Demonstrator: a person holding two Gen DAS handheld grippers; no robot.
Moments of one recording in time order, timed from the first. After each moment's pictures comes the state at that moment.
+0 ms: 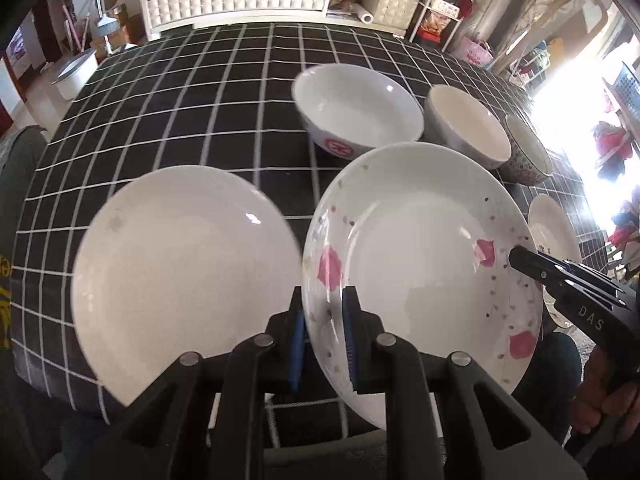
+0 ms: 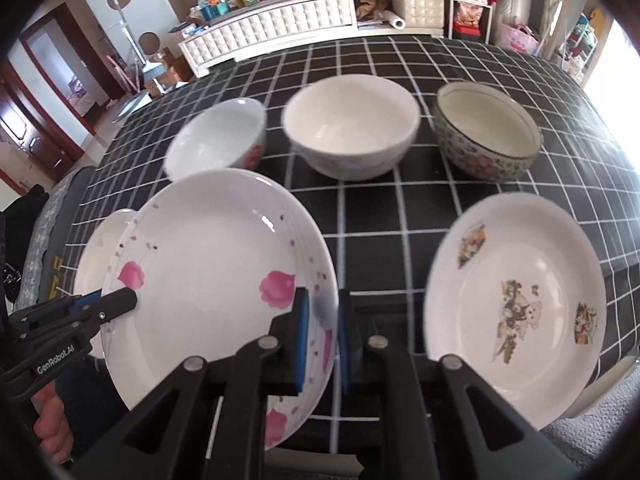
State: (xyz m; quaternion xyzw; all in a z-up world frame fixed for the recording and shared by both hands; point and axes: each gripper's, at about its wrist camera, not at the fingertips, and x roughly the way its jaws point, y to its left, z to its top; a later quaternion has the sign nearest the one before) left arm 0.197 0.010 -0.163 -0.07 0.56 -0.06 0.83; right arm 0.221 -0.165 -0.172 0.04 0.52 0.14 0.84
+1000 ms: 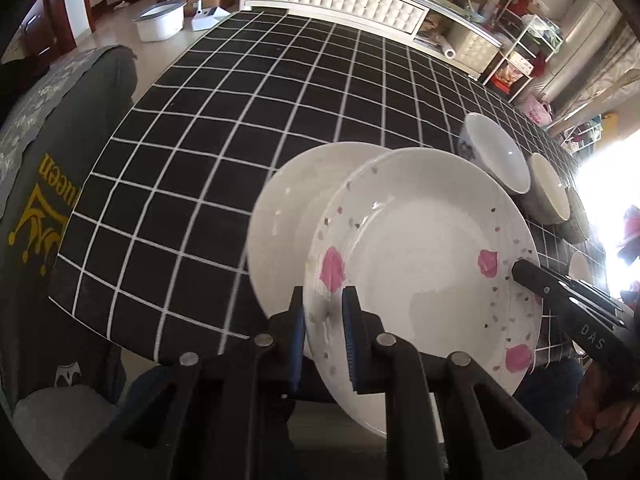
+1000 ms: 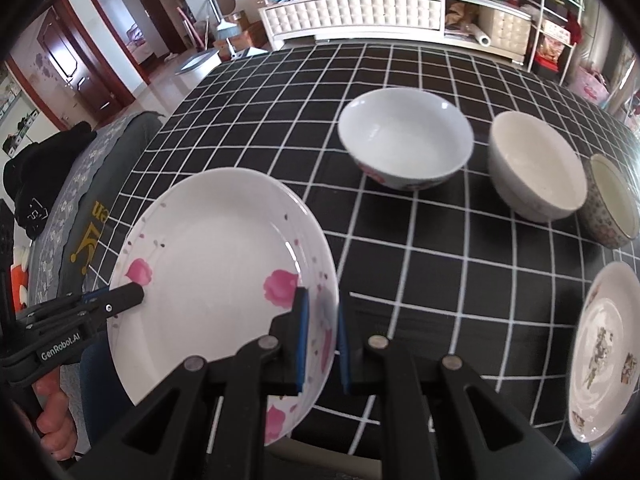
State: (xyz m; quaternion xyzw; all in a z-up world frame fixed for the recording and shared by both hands) left arm 0.137 0.145 -0.155 -0.16 0.55 0.05 0.82; right arm 0.222 -0.029 -0.174 -0.03 0.53 0.23 0.82
